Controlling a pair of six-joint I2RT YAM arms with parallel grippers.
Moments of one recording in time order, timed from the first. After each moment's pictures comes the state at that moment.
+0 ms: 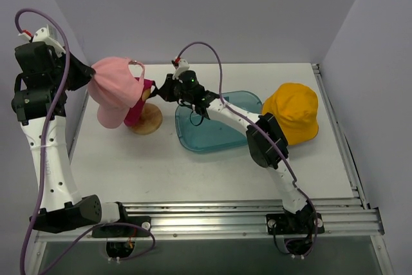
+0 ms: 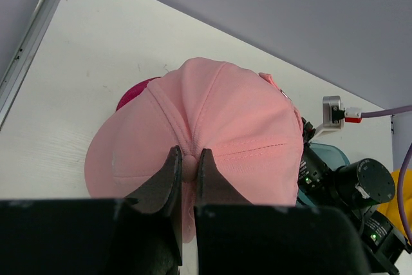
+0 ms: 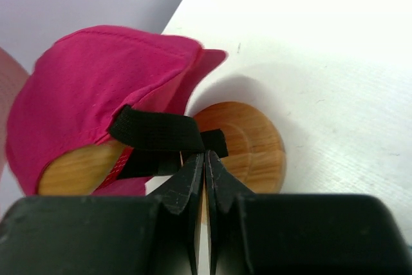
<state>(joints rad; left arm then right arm) 0.21 1.35 1.87 -0.92 0.19 -0.40 0.75 2.27 1.87 0.16 -0.13 0.56</state>
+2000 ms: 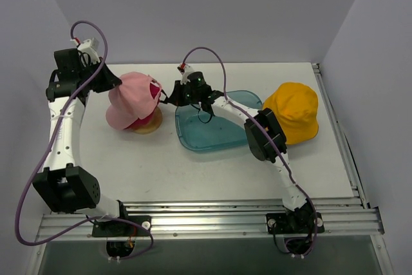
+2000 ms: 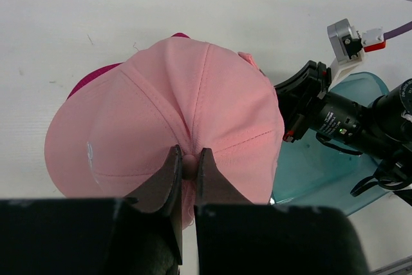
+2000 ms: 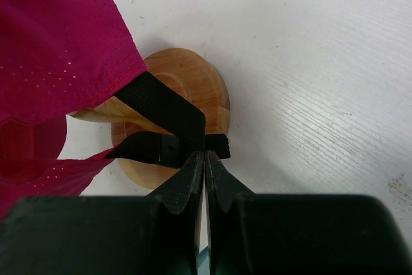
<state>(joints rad) 0.16 1.50 1.60 -0.68 0.42 -0.21 0.66 2.37 1.89 0.06 -0.31 0.47</state>
